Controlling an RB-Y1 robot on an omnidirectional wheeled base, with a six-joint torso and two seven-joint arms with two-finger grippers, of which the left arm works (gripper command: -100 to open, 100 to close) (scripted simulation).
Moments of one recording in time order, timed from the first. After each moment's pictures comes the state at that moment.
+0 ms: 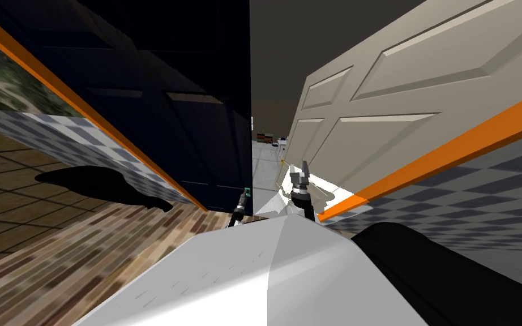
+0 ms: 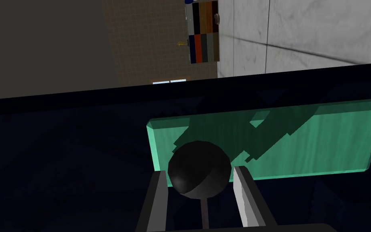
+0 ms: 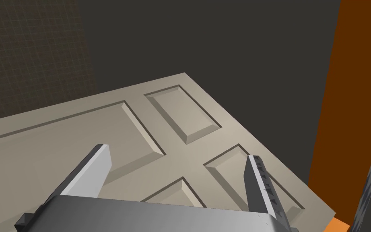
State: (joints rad) arm -0.06 -0.02 -0.45 -0.74 0.28 -0.78 -0.21
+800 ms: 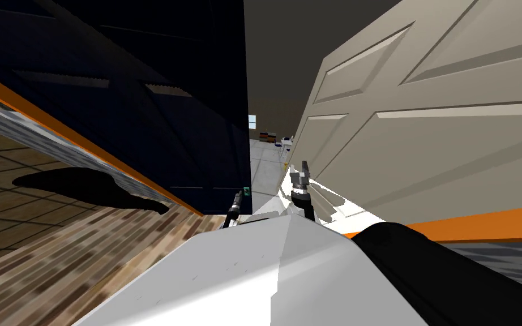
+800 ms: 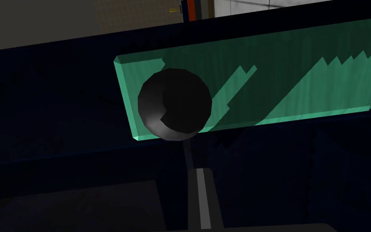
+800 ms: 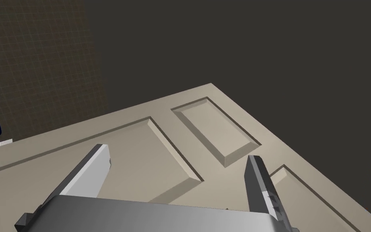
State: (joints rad) arm -0.07 0.03 -0.38 -0.73 0.30 -0.79 -0.22
